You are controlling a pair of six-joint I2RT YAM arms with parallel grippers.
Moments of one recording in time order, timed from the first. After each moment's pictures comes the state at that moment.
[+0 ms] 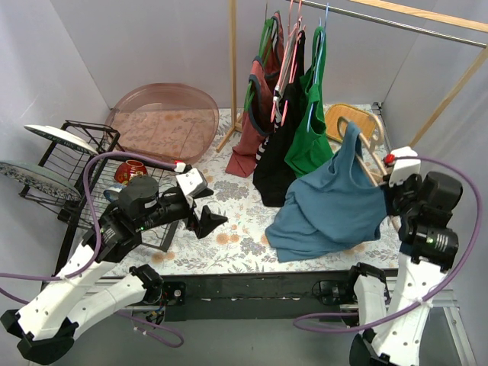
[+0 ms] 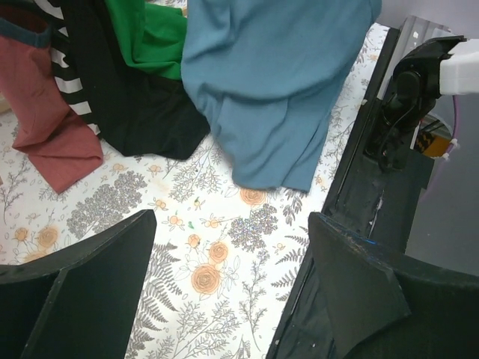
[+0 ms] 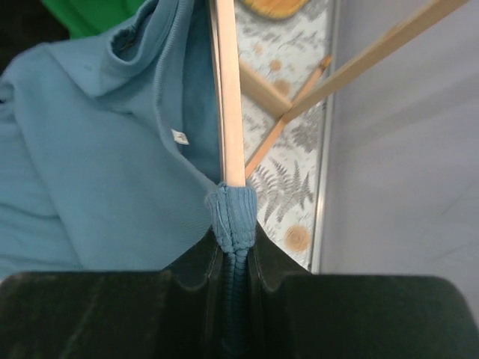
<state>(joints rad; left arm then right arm) -0.74 0.72 0.99 -0.54 0.35 0.06 -0.33 0.63 1.10 -1.03 -0.30 -0.51</state>
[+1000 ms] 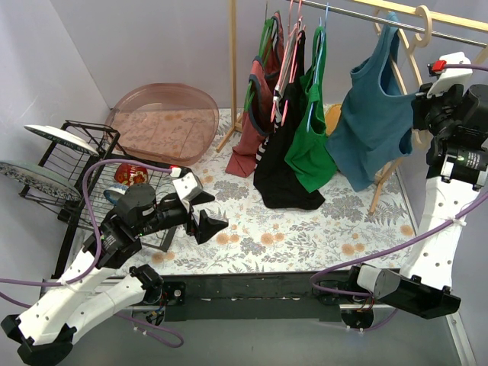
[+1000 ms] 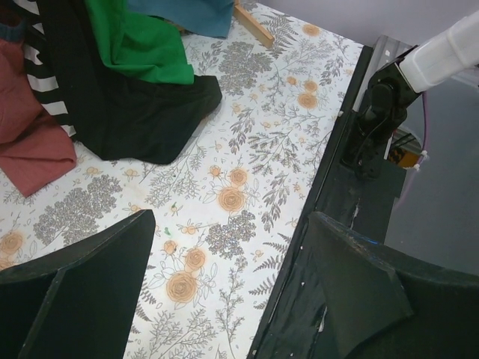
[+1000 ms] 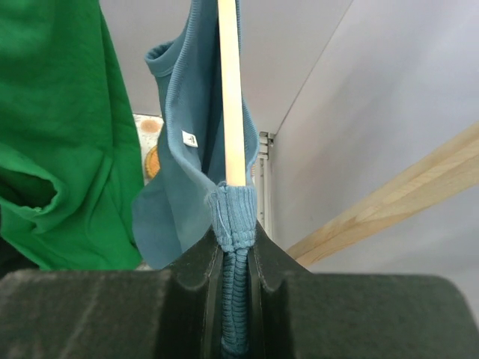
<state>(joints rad) -0.74 0.65 0.89 -0.47 0.39 -0.03 -0.33 1.19 1.65 -0.63 -0.35 -0.30</state>
